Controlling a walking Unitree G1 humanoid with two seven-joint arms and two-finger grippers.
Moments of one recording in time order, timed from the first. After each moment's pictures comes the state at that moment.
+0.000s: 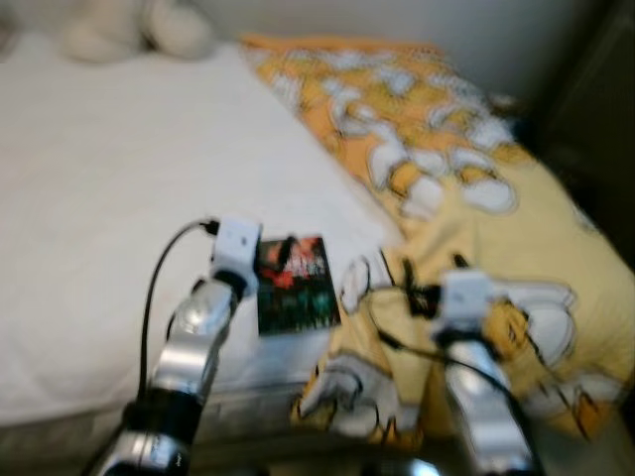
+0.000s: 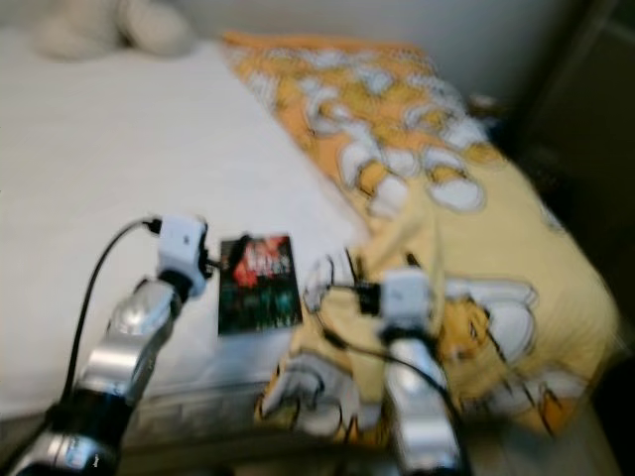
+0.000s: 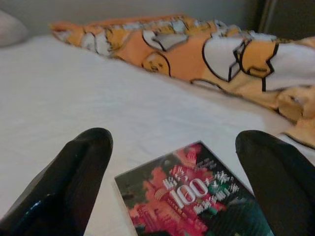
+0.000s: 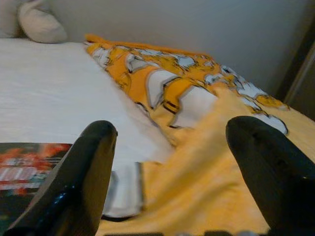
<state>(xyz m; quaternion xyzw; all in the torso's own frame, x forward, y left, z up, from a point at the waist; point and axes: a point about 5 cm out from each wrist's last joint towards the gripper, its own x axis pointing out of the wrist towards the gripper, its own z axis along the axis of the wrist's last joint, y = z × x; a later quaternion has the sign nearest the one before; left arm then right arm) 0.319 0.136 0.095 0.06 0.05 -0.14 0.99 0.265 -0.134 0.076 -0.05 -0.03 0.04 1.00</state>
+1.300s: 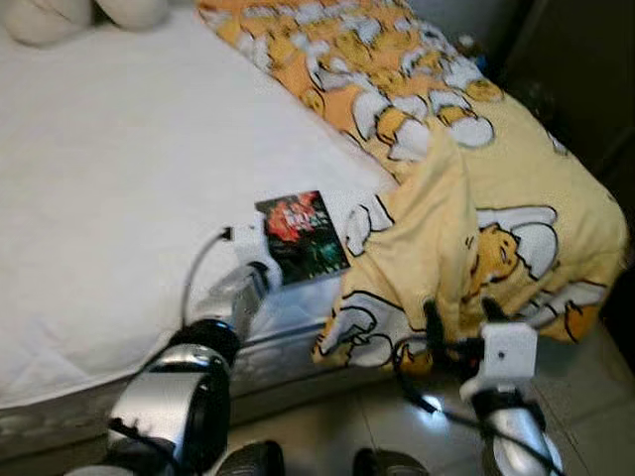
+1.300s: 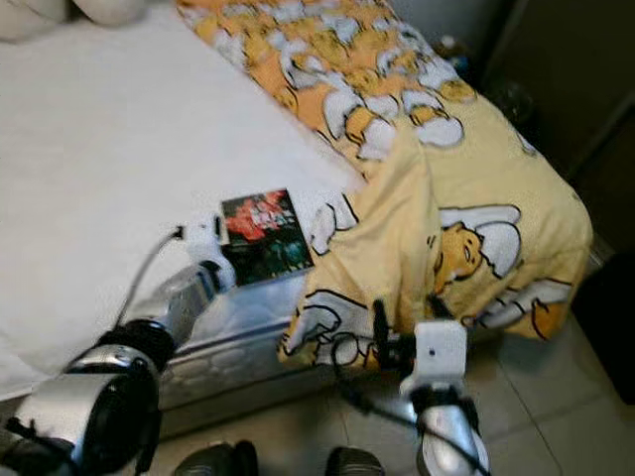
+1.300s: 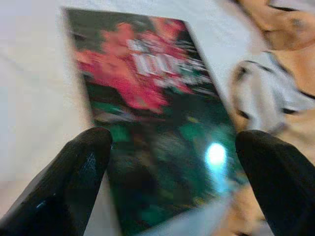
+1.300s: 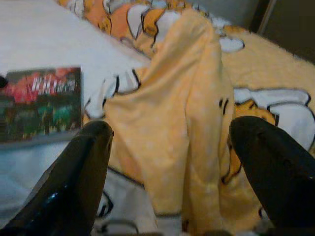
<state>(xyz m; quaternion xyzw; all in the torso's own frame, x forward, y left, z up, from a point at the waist) 0.358 0.128 0.067 -0.15 0.21 -0.08 0.96 0.184 -0.163 0.072 -0.04 0.03 0.02 1.00</state>
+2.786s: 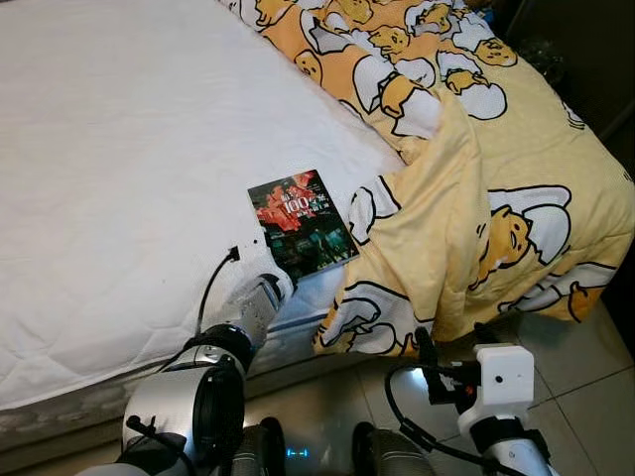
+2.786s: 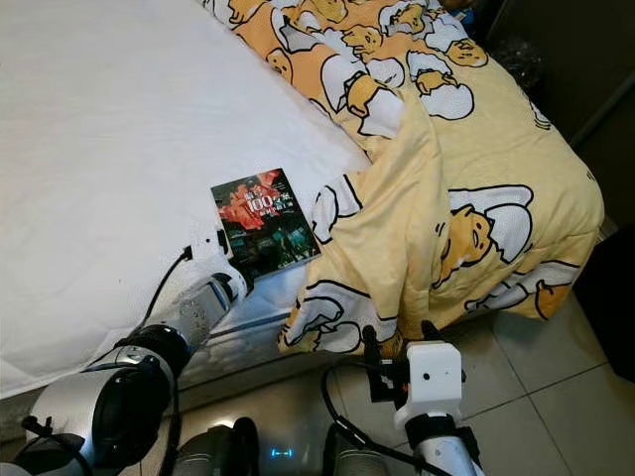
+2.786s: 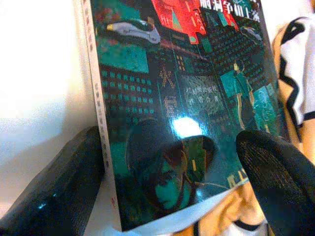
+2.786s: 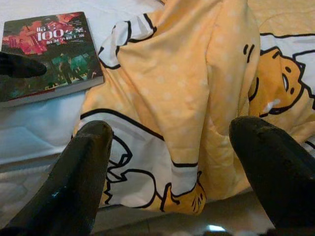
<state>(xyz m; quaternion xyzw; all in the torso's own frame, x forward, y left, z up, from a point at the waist) 0.344 0.094 0.047 -0.28 0.26 -0.07 0.92 0.161 -0.154 0.075 -0.03 0.08 0.03 1.00</state>
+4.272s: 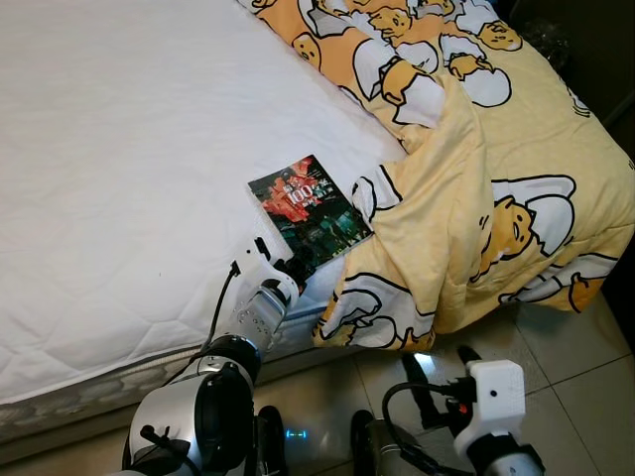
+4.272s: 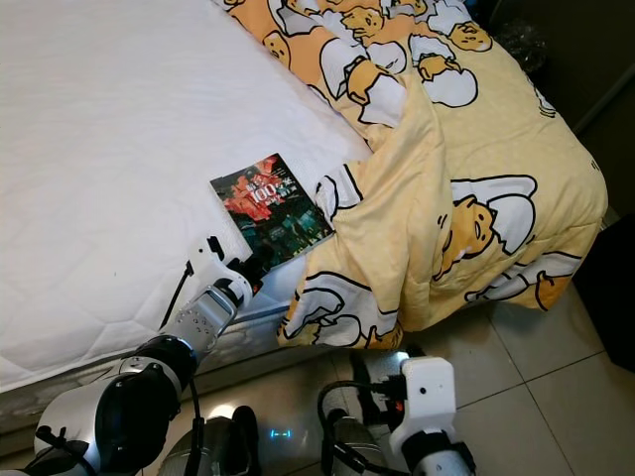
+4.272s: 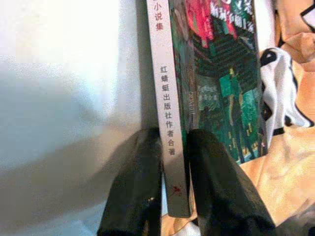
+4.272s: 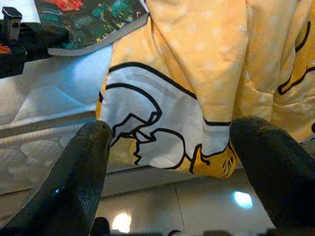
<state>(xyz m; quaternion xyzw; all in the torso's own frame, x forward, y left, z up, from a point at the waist) 0.339 0.087 0.046 -0.42 0.21 -0.08 0.88 0.150 -0.151 0.063 0.01 0.13 0.09 0.99</state>
